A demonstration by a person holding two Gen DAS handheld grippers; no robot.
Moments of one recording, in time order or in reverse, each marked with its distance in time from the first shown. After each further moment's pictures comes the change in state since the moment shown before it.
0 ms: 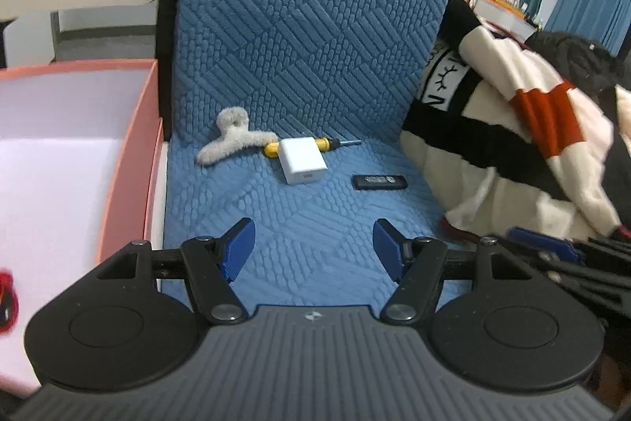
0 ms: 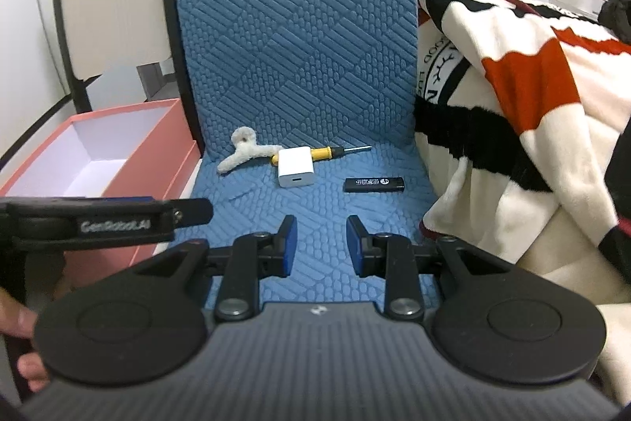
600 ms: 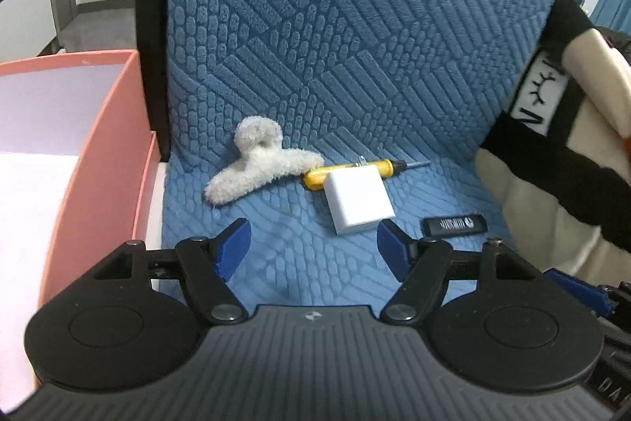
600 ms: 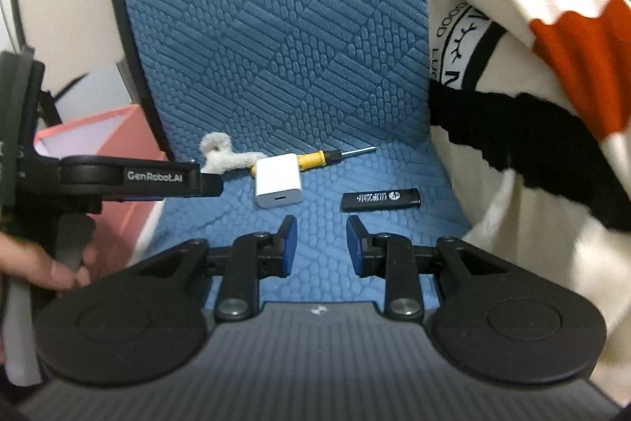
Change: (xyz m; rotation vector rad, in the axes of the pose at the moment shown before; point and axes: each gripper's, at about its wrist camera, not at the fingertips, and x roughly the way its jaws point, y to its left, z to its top) left arm 0.128 0.034 0.060 -0.071 0.095 0.087; right arm 0.104 -0.012 0.025 0.012 0.054 0.031
